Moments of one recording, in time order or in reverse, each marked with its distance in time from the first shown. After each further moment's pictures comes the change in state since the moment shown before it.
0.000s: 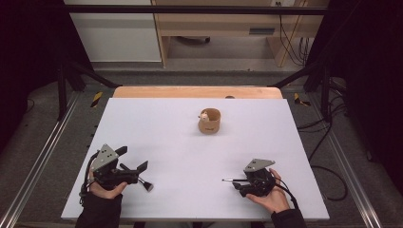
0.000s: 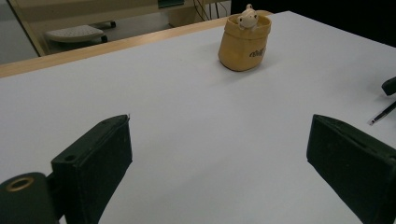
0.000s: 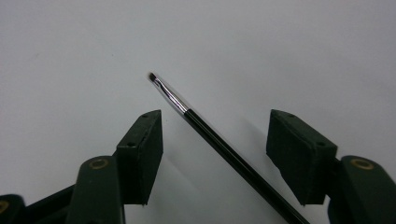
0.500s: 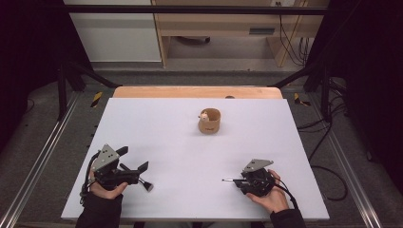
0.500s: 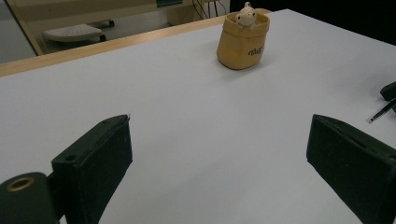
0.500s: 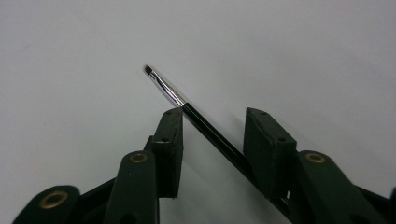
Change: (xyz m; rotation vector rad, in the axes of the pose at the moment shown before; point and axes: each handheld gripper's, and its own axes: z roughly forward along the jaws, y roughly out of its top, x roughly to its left) left arm -0.001 0.000 0.001 0.004 -0.004 0.002; right arm 0.001 0.000 0.002 0.024 -0.009 0.003
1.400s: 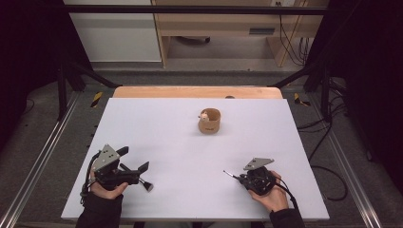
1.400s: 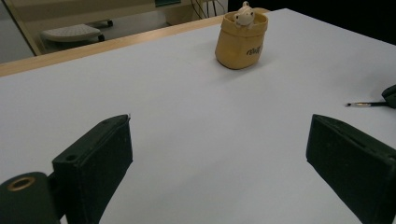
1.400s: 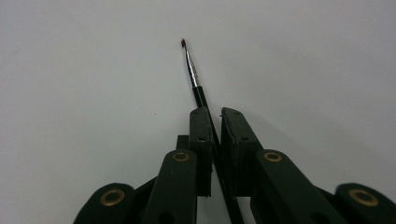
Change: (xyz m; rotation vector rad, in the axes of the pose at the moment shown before) left arm -0.001 0.000 0.001 0.002 -0.006 0.005; right arm -0.003 0.002 -0.002 0.024 -0.013 0.033
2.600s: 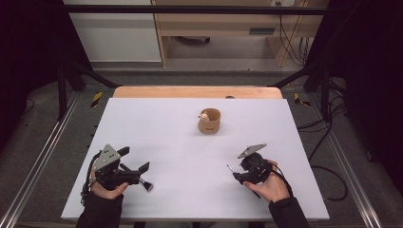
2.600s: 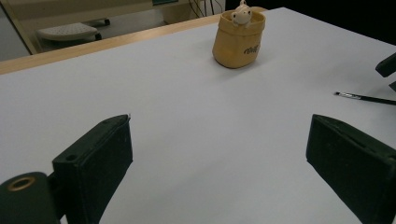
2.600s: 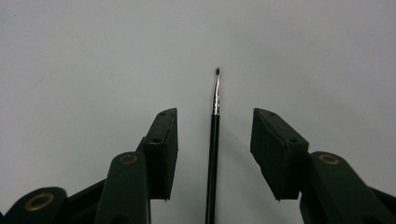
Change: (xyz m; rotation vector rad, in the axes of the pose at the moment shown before) left arm -0.001 0.000 0.001 0.006 -0.011 -0.001; right arm 0.000 0.047 -0.013 0.123 0.005 -0.017
